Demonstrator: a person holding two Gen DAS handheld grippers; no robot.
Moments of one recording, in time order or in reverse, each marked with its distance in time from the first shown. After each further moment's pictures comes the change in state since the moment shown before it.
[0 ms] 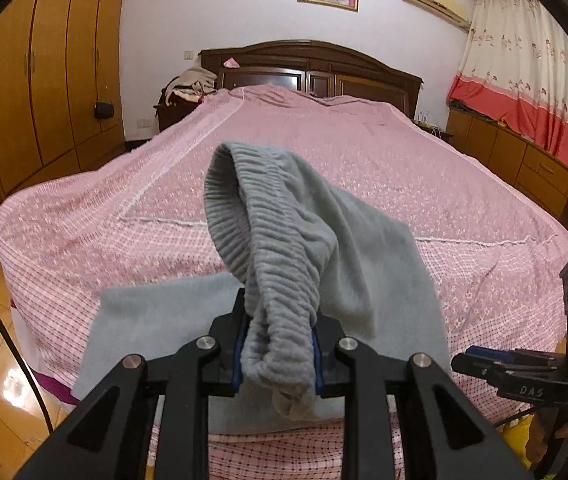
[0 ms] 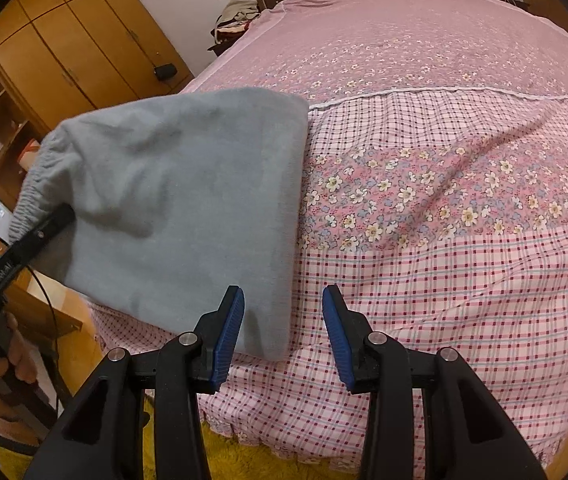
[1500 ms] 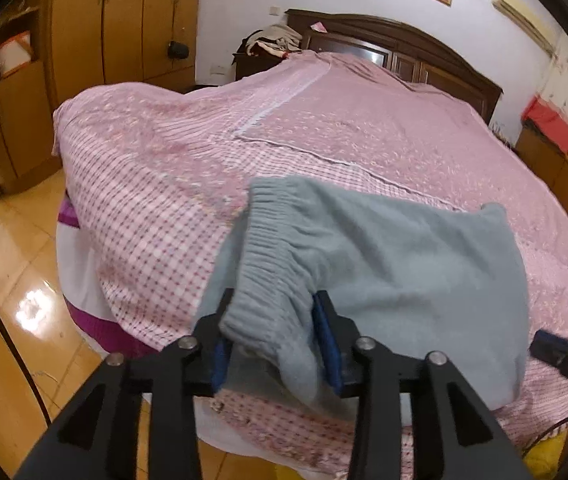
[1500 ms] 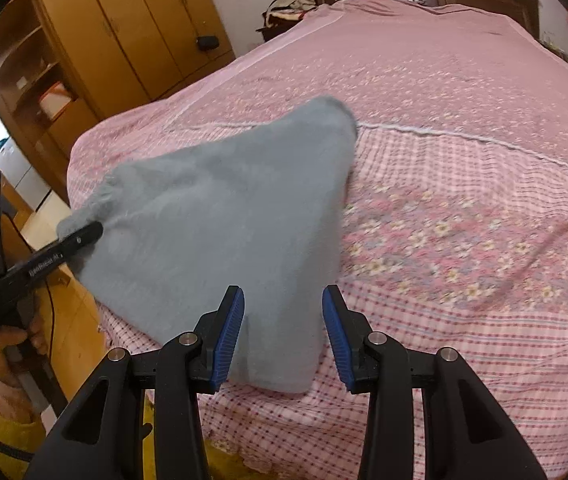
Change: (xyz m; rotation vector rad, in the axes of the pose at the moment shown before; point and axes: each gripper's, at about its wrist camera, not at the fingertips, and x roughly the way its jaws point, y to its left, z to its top) left arm 0.026 0.123 -0.050 -0.238 0.136 0.158; right arm 0.058 0.055 0.028 -0.224 0.033 0.011
